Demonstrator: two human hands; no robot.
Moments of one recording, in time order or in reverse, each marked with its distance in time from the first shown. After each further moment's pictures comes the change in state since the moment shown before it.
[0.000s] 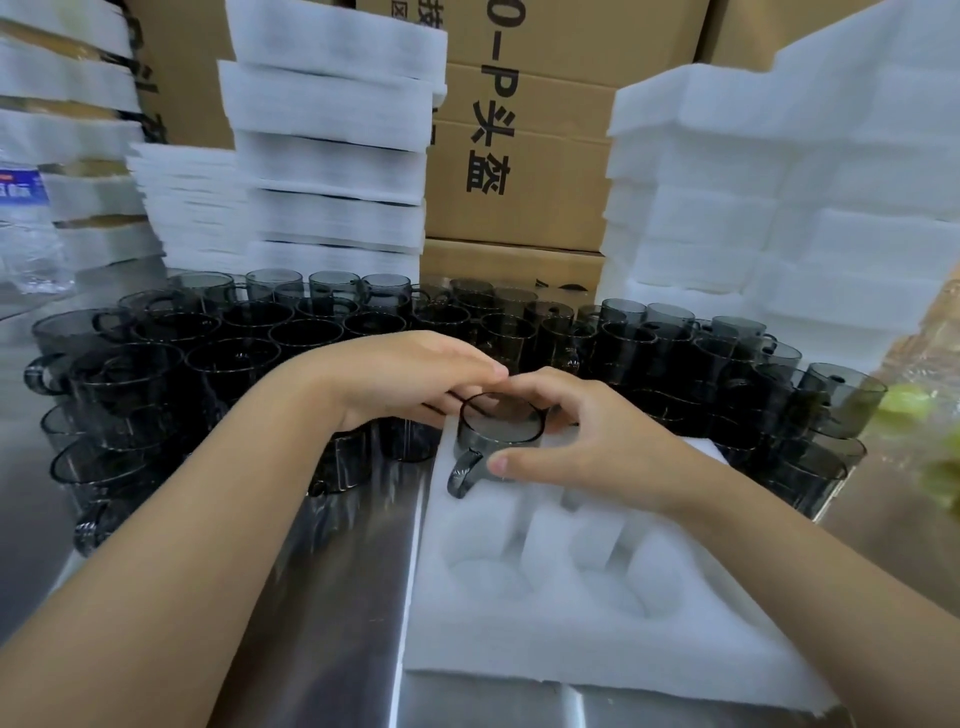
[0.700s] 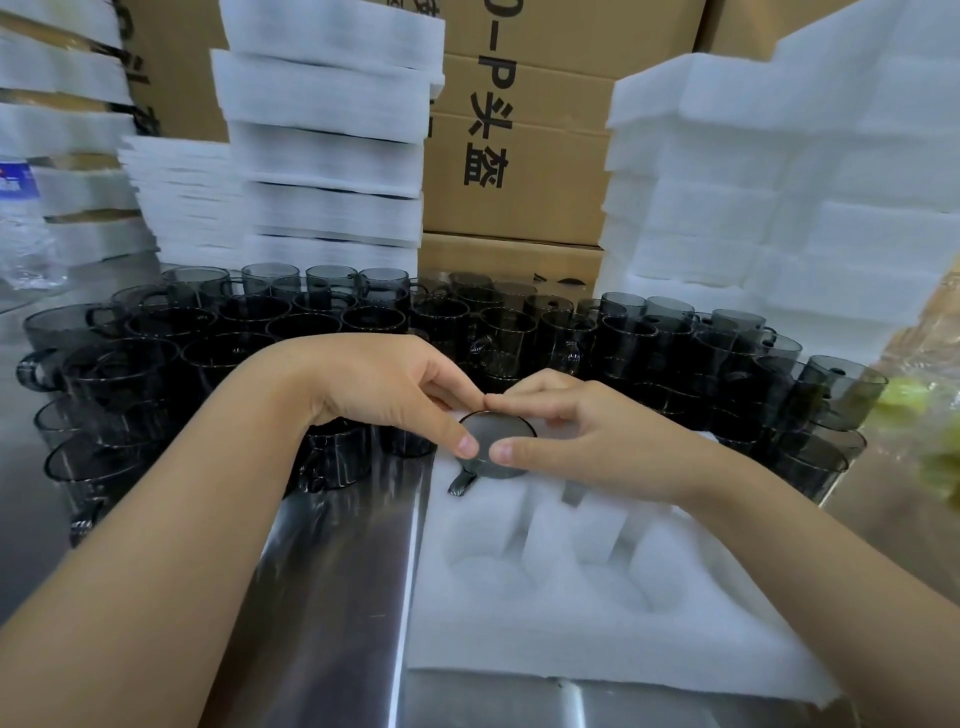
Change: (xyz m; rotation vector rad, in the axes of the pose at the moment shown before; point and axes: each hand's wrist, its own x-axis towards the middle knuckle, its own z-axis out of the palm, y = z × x) left_hand -0.011 -0.004 -0.013 0.226 -0.208 0.026; right_hand 0.000 0.007 -0.002 0.110 -0.148 0.073
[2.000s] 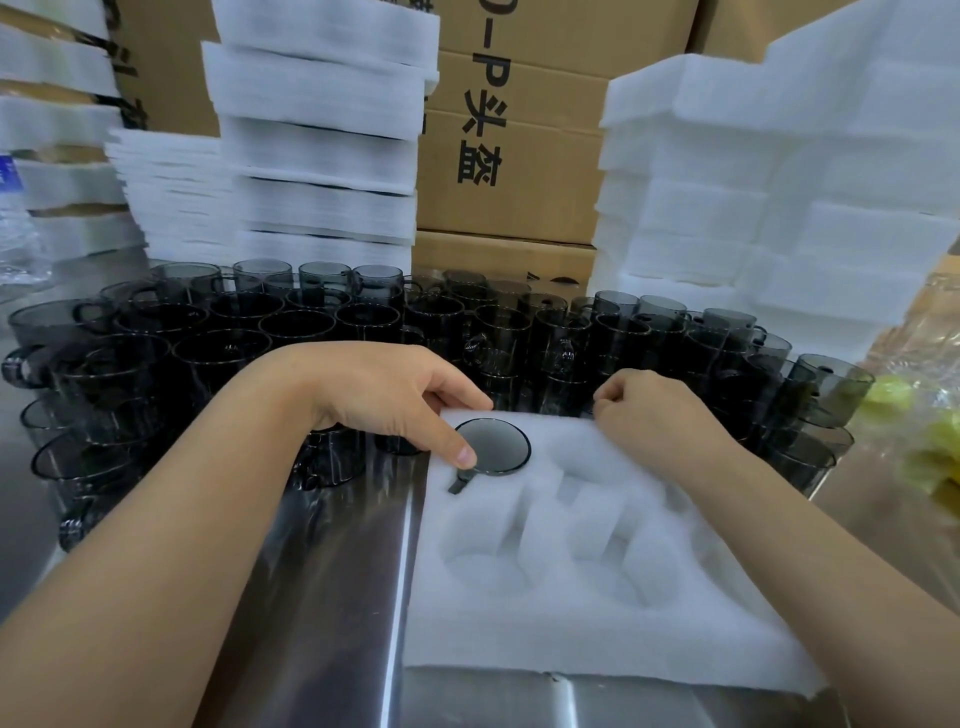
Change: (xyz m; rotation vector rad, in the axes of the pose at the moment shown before) left_hand 0.004 -0.003 0.004 0.049 0.012 -0.023; right_hand 0.003 0.030 -0.024 -0.534 0.508 0.487
